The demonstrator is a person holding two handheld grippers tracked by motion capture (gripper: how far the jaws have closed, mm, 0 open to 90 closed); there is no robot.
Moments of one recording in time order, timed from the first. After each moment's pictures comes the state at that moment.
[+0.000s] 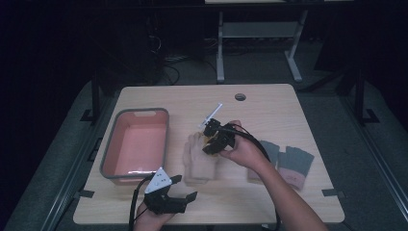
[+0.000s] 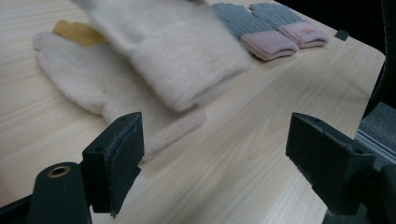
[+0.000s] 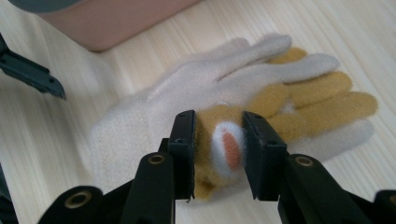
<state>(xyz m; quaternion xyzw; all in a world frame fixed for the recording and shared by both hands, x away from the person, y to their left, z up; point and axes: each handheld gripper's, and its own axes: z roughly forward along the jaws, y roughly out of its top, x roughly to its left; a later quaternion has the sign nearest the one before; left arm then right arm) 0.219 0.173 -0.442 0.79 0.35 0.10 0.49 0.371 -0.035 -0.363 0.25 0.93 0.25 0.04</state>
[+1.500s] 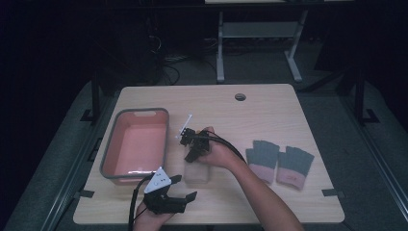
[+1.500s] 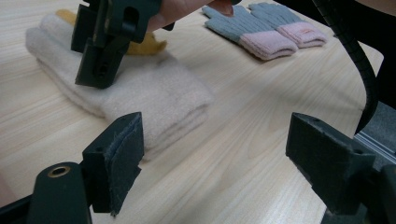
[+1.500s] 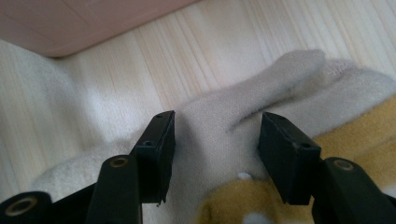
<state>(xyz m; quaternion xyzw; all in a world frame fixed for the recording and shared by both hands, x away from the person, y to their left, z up) 0.219 0.174 -0.441 0.79 0.35 0.10 0.49 0.395 0.033 -0.424 0.21 0.96 0.20 0.03</state>
